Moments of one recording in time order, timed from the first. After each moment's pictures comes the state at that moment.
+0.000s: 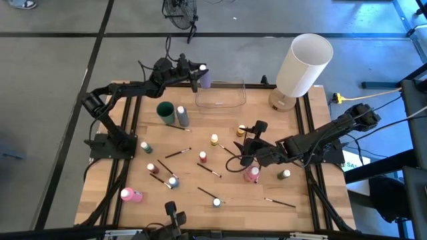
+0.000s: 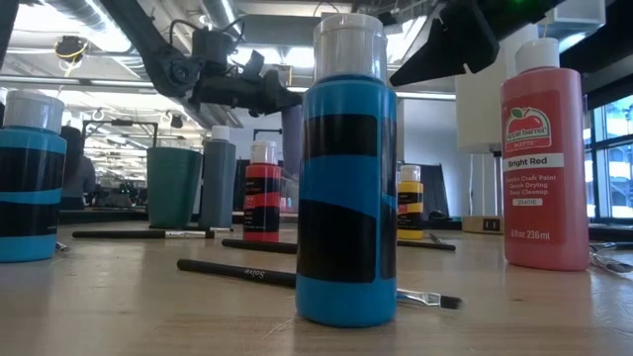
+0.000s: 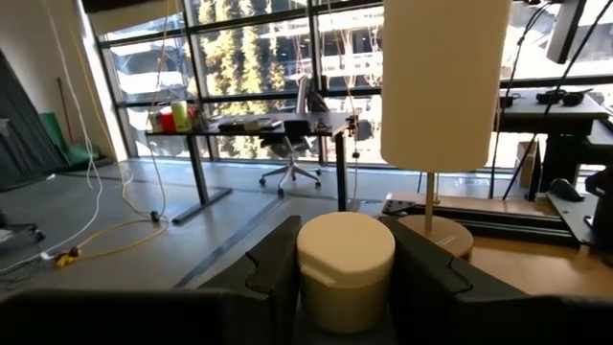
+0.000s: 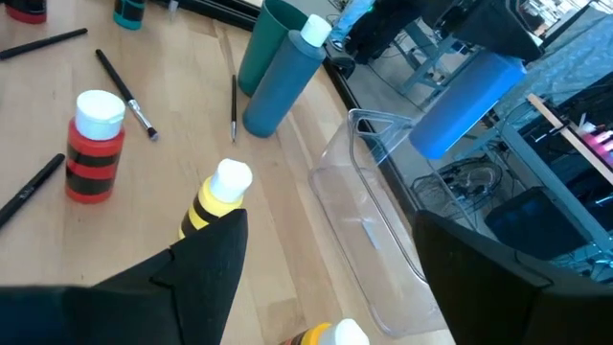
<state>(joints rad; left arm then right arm) 0.80 1.64 0.88 0.83 0.39 0.06 0.41 1.38 0.83 -0.12 0.91 0.00</state>
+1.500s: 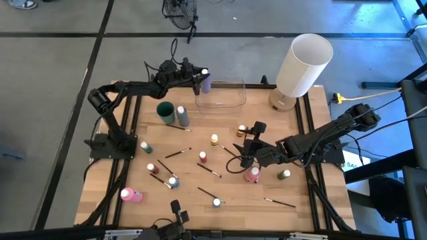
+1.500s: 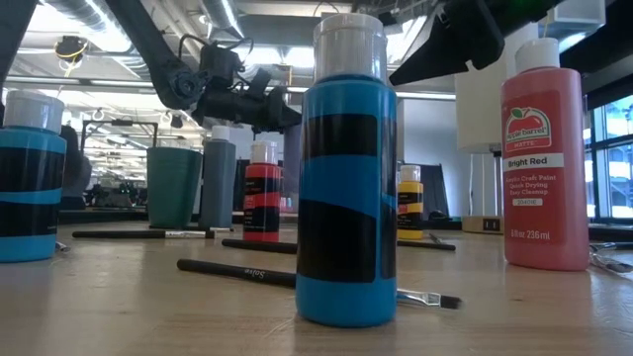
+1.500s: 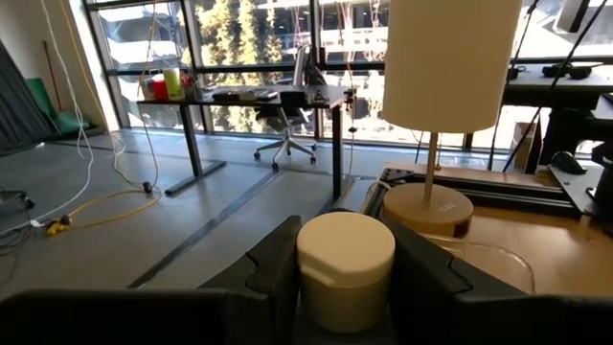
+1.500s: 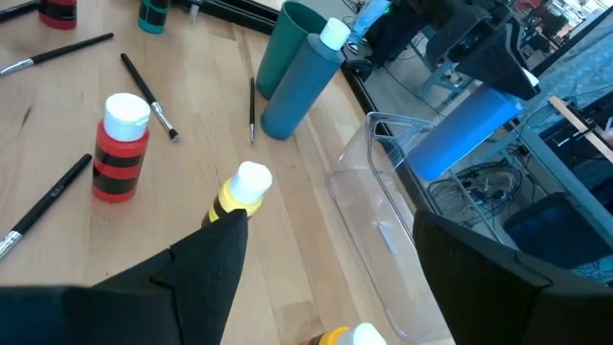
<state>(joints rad) 0.80 1.72 0.88 0.82 0.38 0.05 0.41 1.38 0.83 -0.11 0.86 -0.01</state>
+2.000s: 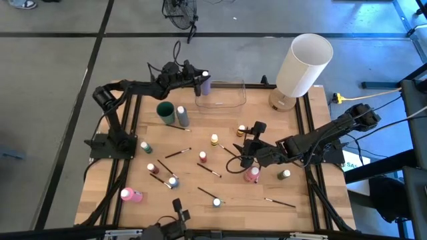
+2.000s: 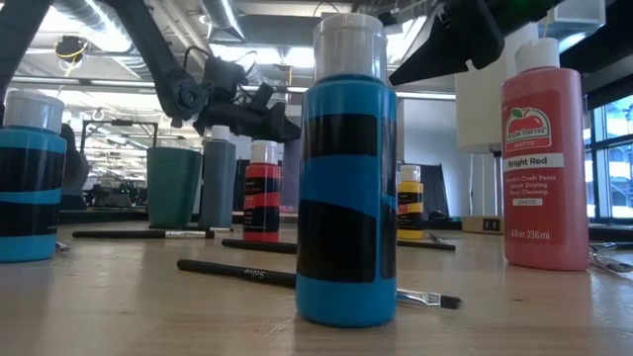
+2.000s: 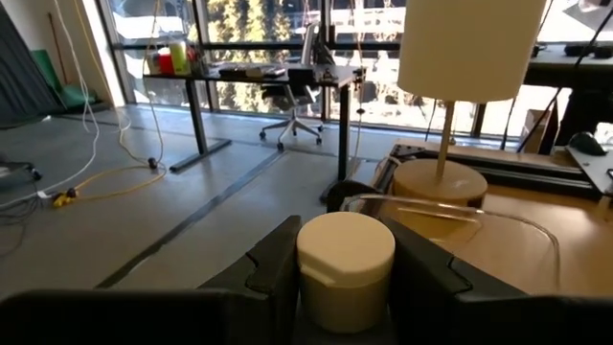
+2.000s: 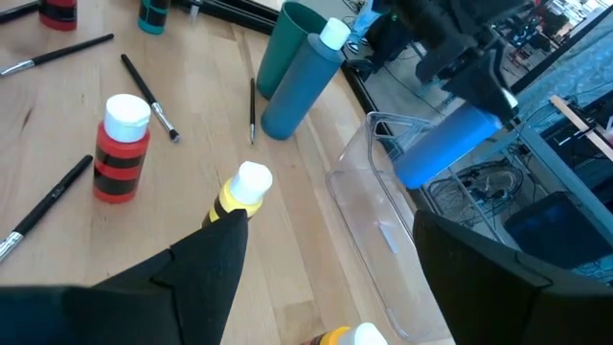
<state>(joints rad) 0.80 1.79 0.88 0.86 0.36 0.04 0.41 1.38 0.83 -0.11 0.86 0.00</state>
